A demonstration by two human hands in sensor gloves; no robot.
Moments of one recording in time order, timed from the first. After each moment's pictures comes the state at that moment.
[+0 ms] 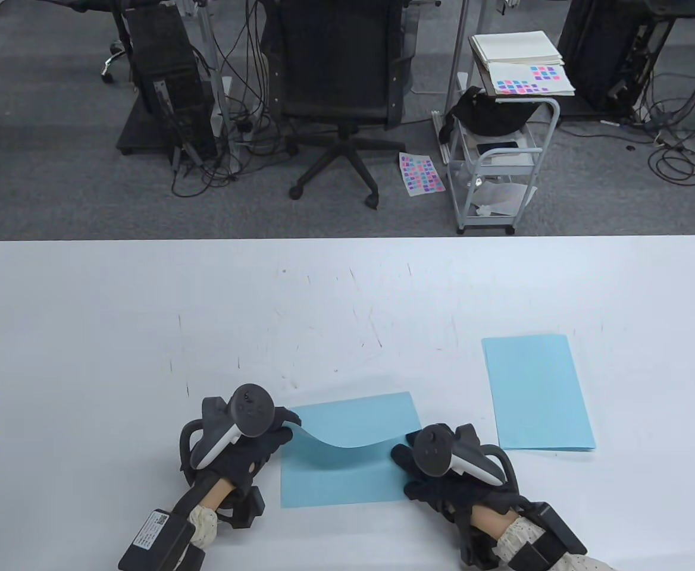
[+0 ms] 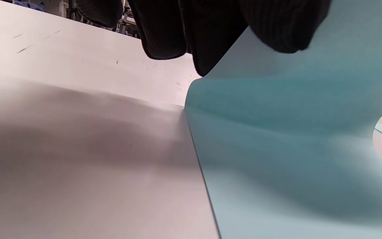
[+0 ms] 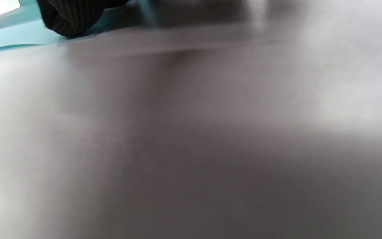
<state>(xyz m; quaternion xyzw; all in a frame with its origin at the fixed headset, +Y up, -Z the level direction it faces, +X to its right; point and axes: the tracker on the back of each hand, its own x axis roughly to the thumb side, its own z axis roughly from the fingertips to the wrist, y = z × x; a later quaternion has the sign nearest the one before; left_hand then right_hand) -0.195 -0.731 -0.326 -0.12 -0.02 0.13 0.98 0.127 -0.784 -0.297 0.11 0.25 0.96 0.08</state>
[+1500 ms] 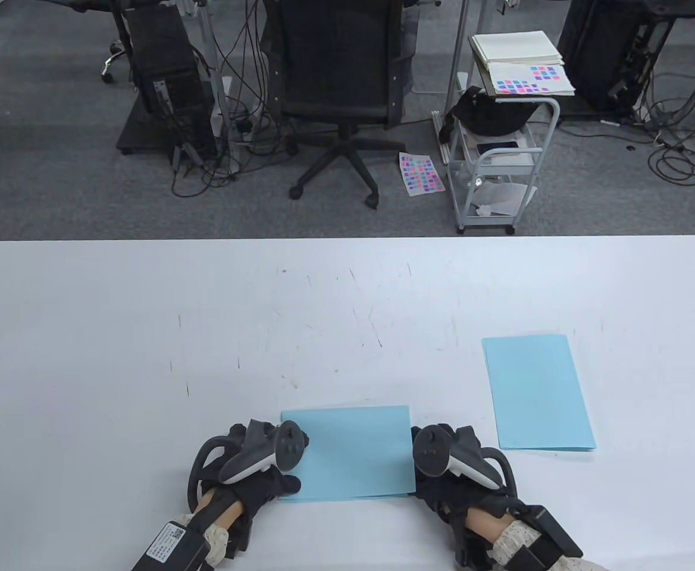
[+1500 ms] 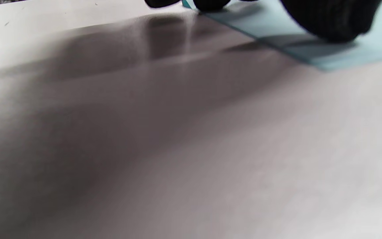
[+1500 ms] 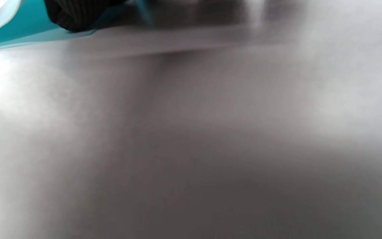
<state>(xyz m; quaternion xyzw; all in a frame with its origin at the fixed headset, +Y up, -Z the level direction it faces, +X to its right) -0.164 -0.772 -0.306 -0.21 -0.10 -0.09 0.97 0.125 -0.786 -0.295 0.09 0.24 0.96 0.08</state>
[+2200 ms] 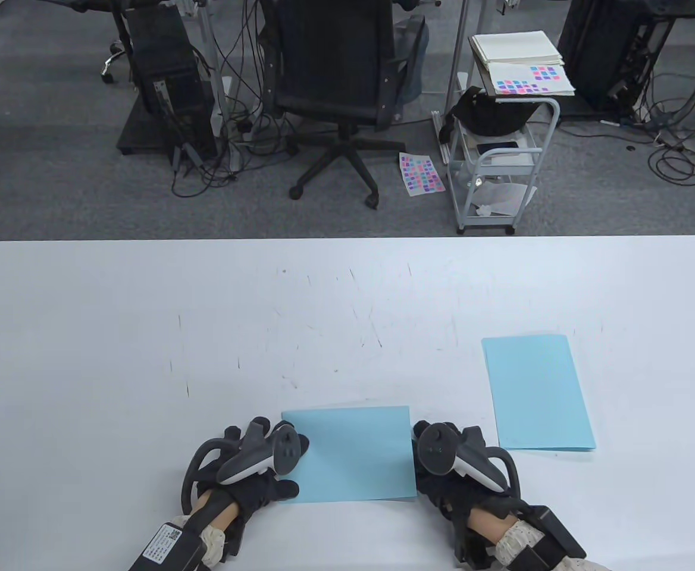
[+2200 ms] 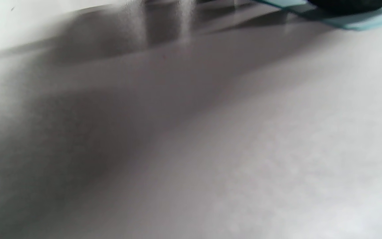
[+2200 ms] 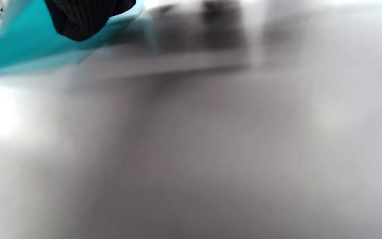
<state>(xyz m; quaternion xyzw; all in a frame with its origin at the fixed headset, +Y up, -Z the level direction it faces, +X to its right) -0.172 -0.778 -0.305 -0.24 -0.10 -0.09 0.96 0.135 -0.774 -0.298 0.06 0.19 0.98 0.09</state>
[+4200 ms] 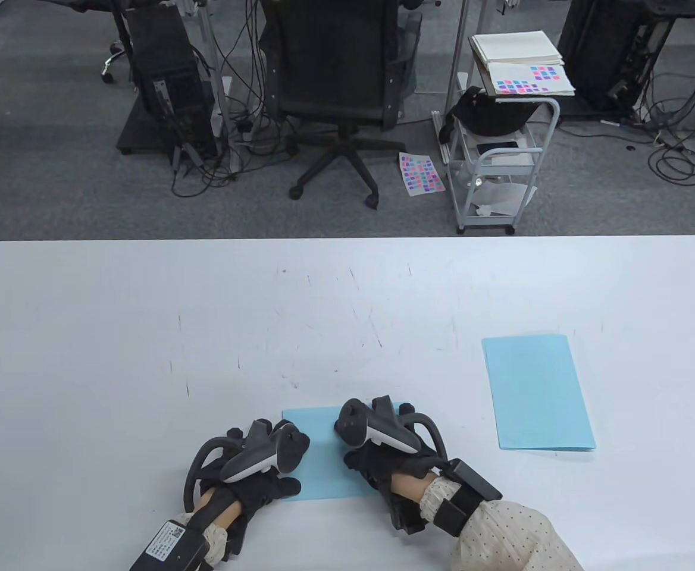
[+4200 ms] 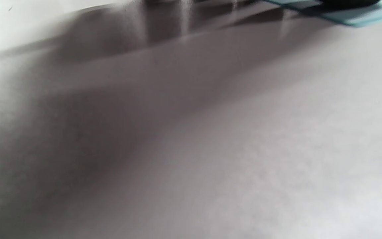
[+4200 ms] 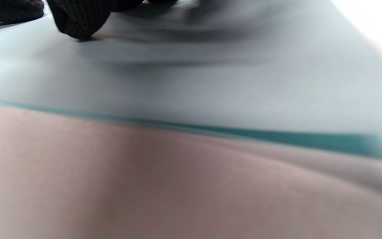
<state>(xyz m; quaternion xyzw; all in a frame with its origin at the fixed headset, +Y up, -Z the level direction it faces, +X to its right) -0.169 -0.779 -0.307 -0.25 -0.09 -0.08 0.96 0.027 -0.775 -0.339 0.12 0.22 0.97 0.02</state>
